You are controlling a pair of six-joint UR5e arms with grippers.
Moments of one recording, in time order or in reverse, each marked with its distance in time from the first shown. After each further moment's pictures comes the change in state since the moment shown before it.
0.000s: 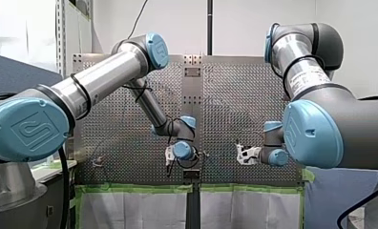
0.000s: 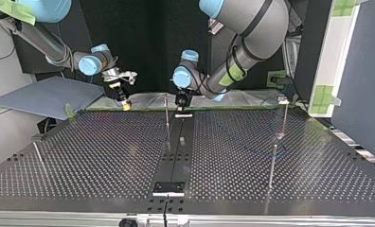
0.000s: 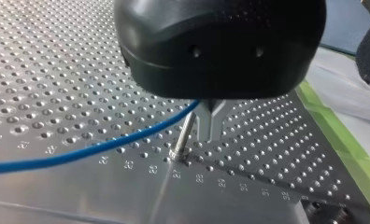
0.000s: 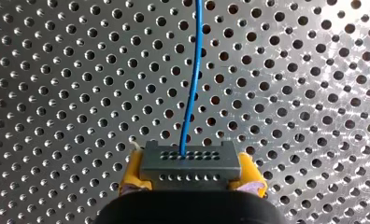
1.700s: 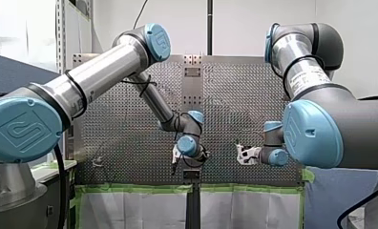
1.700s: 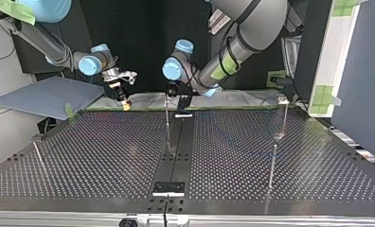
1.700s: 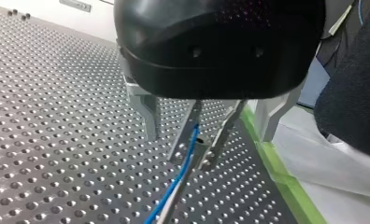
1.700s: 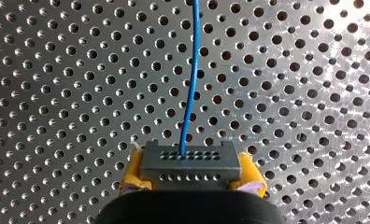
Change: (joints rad) left arm -0.075 0.049 -0.030 -0.117 0.046 0.033; right arm 0.000 0.000 0.000 0.005 0.001 -0.003
